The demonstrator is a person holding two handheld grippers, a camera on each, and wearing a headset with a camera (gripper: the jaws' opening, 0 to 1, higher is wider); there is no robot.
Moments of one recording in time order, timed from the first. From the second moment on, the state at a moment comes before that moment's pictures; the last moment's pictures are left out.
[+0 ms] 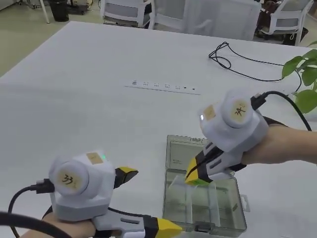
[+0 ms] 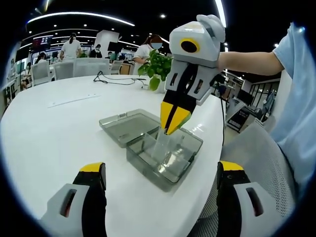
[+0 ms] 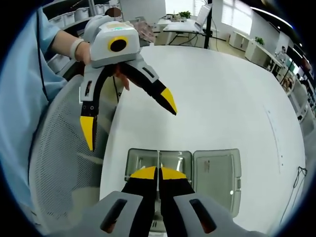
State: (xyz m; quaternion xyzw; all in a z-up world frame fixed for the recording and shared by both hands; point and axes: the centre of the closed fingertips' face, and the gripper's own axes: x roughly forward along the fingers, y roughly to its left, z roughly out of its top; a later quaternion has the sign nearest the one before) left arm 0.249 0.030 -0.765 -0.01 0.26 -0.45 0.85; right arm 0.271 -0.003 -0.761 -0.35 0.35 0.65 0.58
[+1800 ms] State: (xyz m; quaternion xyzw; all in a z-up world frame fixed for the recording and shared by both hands) left arm 0.246 0.030 -0.767 -0.02 0.27 -0.46 0.85; right arm 0.271 0.008 -0.806 -0.36 0.38 0.62 0.58
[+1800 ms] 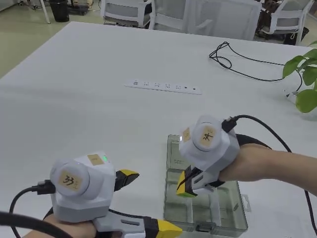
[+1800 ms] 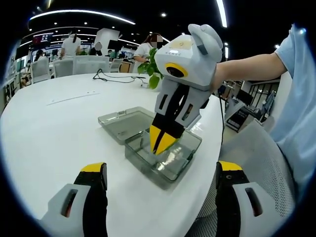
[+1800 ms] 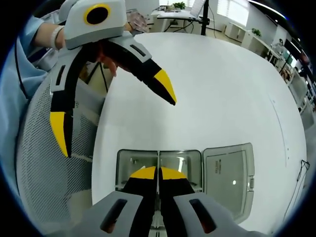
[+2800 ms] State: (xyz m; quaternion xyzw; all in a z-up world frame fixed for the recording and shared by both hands) left arm 0.247 0.027 -0.763 -0.01 0.27 -0.47 0.84; right arm 0.270 0.007 -0.812 -0.38 0.39 0.61 0.57
